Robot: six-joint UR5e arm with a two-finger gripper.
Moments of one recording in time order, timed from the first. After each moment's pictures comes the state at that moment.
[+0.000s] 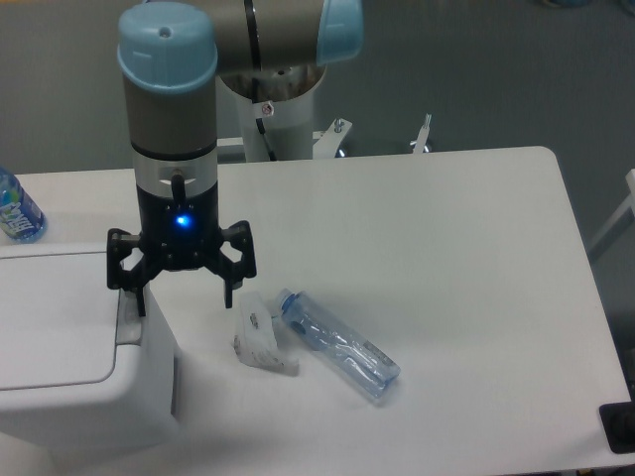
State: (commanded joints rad) arm 2.16 -1.83 -1.41 -1.07 1.42 -0.06
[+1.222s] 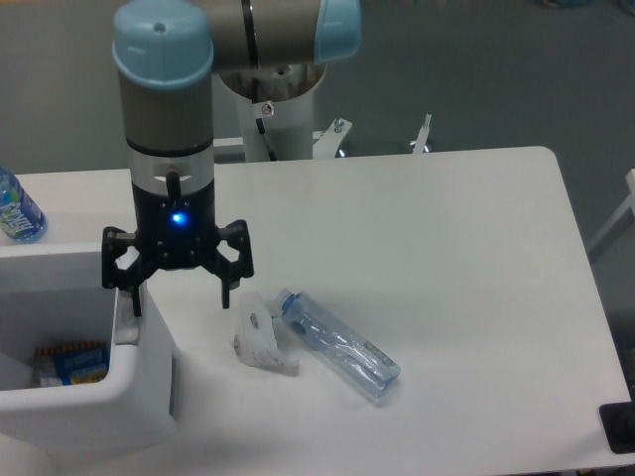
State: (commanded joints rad) arm 2.22 -1.82 -1.31 -1.06 1.44 -0.03
